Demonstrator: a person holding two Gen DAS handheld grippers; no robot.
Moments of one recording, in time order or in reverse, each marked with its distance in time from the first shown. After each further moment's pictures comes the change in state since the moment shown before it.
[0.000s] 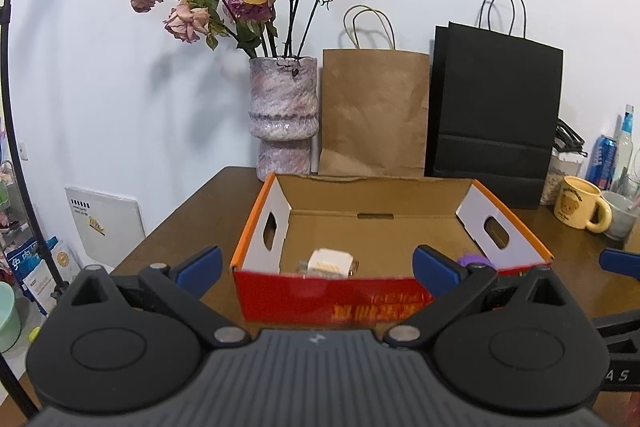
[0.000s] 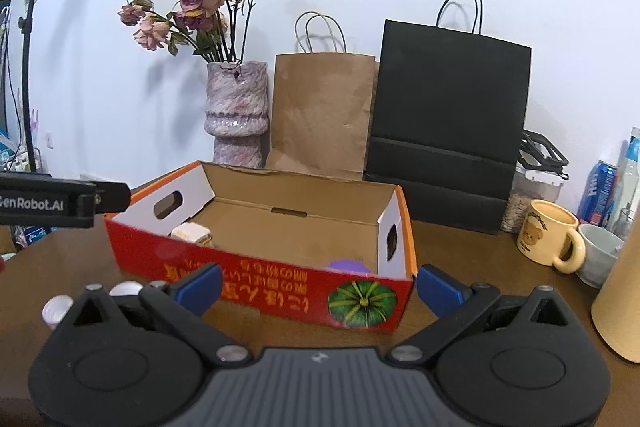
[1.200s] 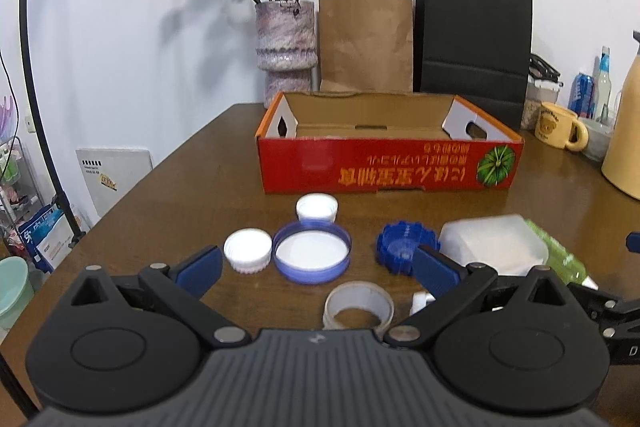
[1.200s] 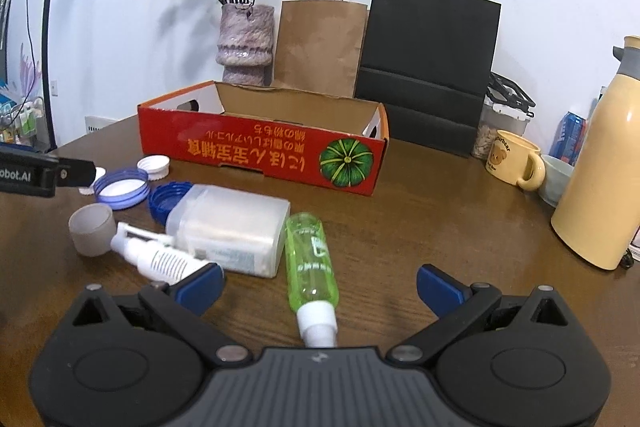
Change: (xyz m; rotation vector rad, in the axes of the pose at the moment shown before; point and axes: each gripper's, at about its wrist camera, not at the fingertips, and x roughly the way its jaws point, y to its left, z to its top) left arm -0.073 0.012 -0.085 0.046 0.119 -0.005; right arm -0.086 -0.001 -0.091 -0.043 0.124 -0.029
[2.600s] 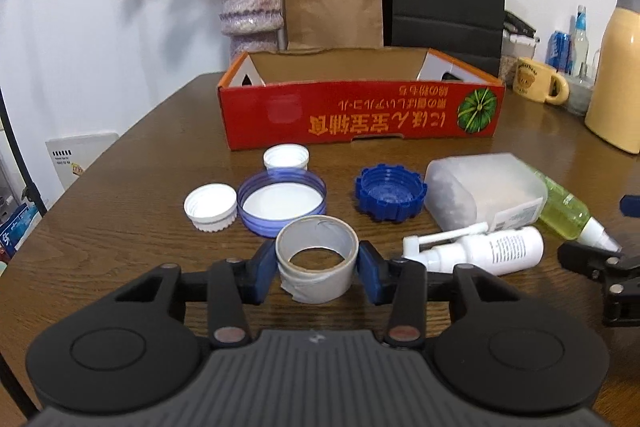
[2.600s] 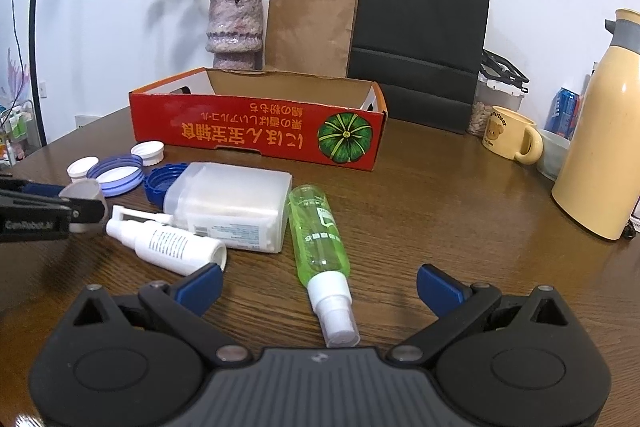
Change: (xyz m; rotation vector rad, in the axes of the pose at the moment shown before) left arm 0.026 -0.007 -0.027 0.062 0.061 -0.080; right arm 0.009 0.007 -0.013 0.049 0.033 -0.019
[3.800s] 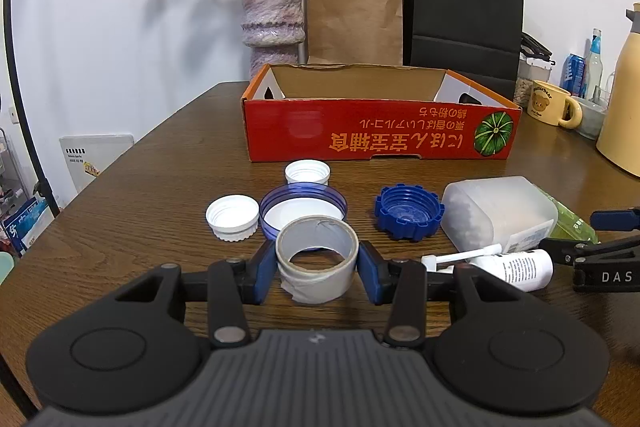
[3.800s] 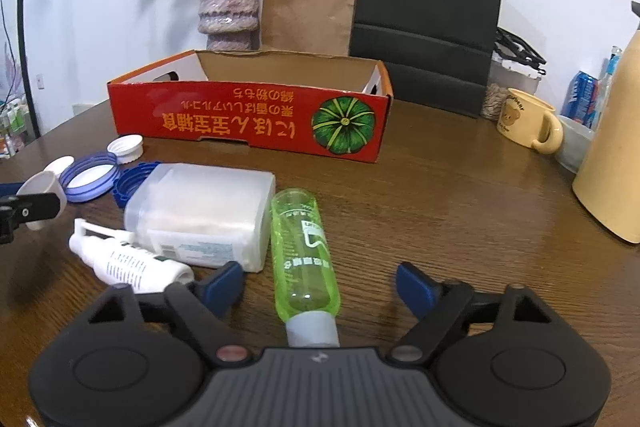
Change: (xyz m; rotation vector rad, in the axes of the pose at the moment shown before) left arm -0.004 0.009 0.002 -0.047 -0.034 0.033; right arm 0.043 -0.013 0.018 0.005 0.071 0.032
